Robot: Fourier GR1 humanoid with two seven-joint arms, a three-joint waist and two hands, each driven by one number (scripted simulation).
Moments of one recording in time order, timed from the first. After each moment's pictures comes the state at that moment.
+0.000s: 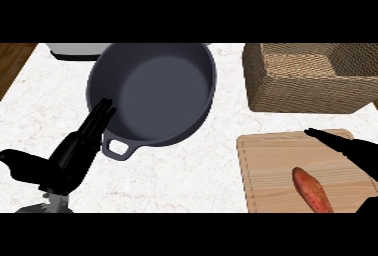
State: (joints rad) left arm -0.02 0.26 -0.16 -1.75 0.31 0.01 0.21; right arm -0.09 -0.94 0.28 -1.91 -0.05 0.45 0.53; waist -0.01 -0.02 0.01
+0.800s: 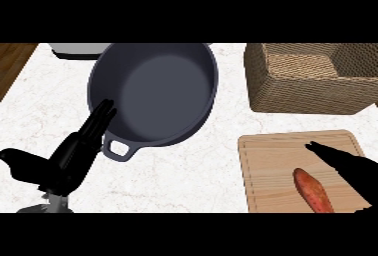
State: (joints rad) left arm -0.02 0.25 -0.15 -1.77 0.30 -0.01 0.24; right arm 0.01 -0.90 0.35 -1.89 0.23 0.39 0.50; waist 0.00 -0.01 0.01
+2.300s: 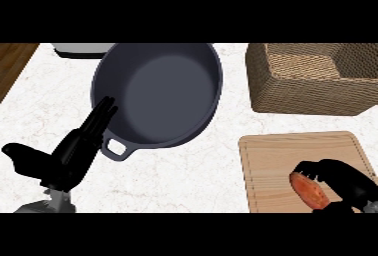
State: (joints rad) left arm -0.04 0.21 -0.11 -1.75 0.27 -0.05 0.25; right arm 0.00 -0.73 0.39 -1.62 0.43 0.38 0.30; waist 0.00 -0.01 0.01
